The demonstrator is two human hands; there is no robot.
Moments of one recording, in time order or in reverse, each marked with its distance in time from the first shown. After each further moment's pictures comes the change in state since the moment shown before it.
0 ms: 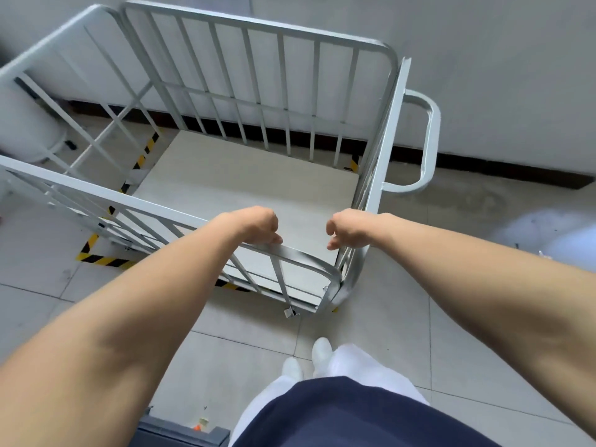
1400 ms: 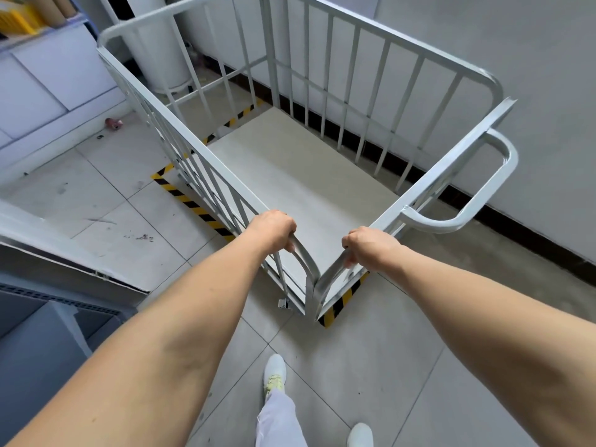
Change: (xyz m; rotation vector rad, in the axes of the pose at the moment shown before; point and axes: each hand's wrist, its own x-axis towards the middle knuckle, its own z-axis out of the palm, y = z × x) left_hand 0.009 0.082 0.079 -0.230 0.271 -0.326; right_hand 0.028 0.082 0.036 -0.297 0.112 -0.408
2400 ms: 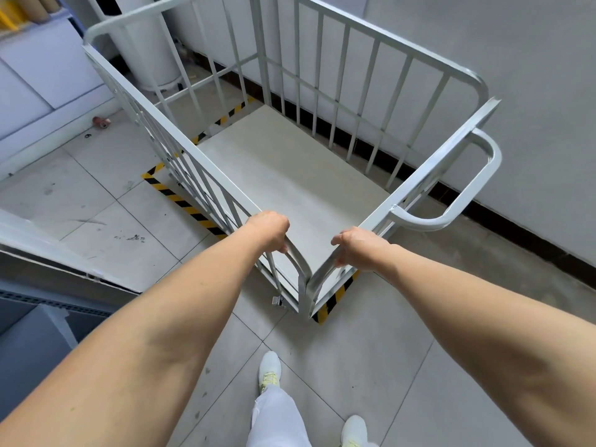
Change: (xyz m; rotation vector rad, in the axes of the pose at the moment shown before) left_hand -0.001 0.012 -0.012 0.049 -0.120 -0.032; right_hand -0.005 0.000 -0.001 0.107 -0.053 0.053
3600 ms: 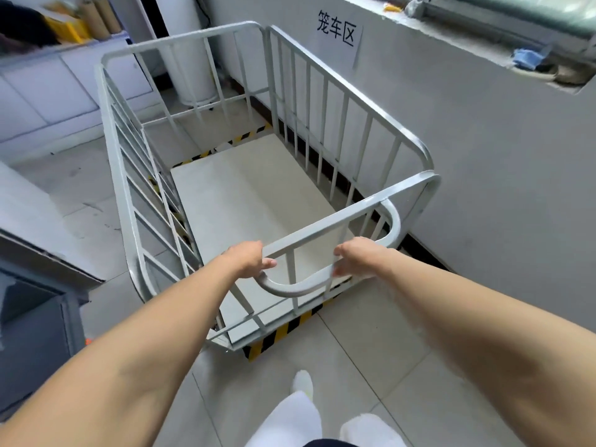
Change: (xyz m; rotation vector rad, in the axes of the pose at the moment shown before) left_hand 0.104 0.239 -0.059 -0.395 -0.021 -0.397; right_hand 0.023 0.306 -0.123 -0.254 -0.037 -0.208
